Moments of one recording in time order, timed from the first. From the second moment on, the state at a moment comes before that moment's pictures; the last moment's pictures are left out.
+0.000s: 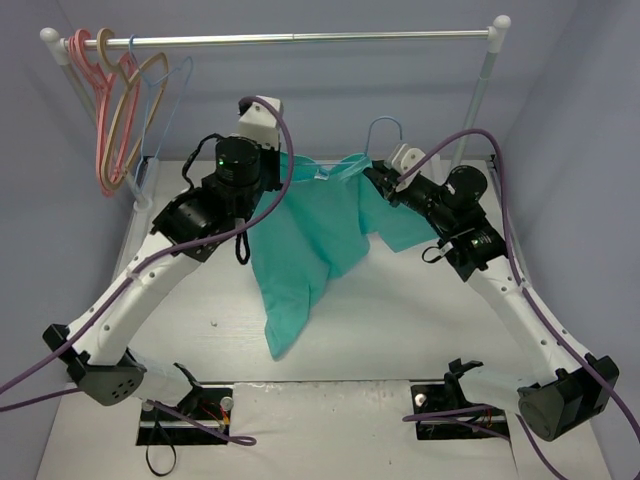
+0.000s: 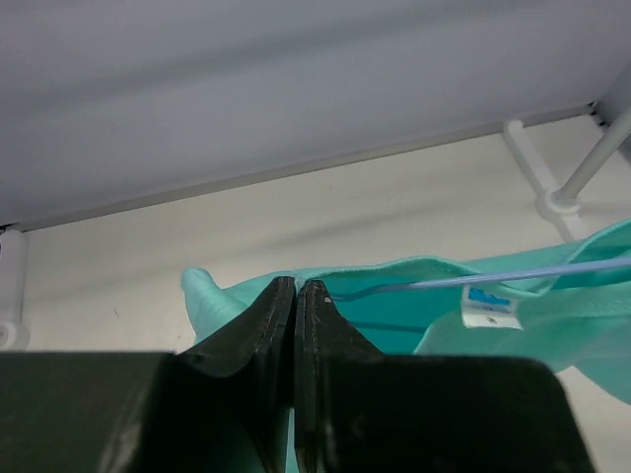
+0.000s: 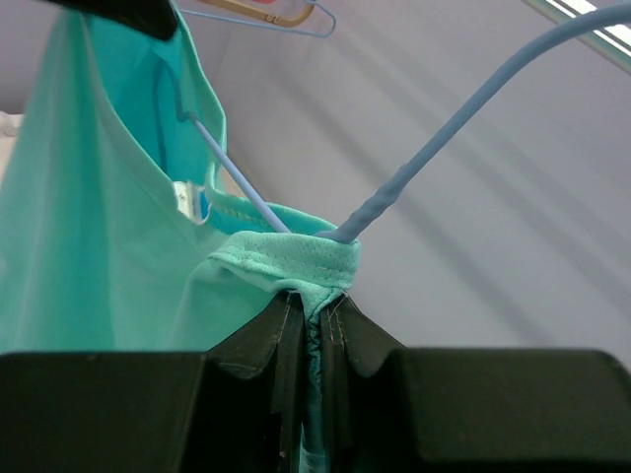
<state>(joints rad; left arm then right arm) -0.75 1.42 1.78 -0.57 -0.49 -0.08 0.41 1.17 1.15 0.12 -0.51 -0.44</state>
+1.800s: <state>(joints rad) -0.79 1.45 1.77 -0.46 -0.20 -0.15 0.43 1.19 1.06 0.38 -0.53 -0.32</state>
